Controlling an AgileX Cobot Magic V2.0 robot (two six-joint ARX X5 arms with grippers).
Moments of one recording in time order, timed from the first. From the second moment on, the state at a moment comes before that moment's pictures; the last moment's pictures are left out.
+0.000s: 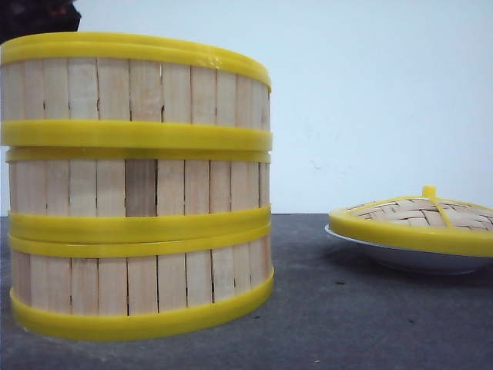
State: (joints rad) left arm -0.23 1.39 1.33 -0.92 0.27 0.09; right arm 0.28 0.79 0.91 -0.93 0.04 0.05
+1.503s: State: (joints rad) left arm -0.19 1.37 1.34 -0.84 0.23 0.05; right arm 0.27 0.82 0.91 -0.81 0.04 0.05
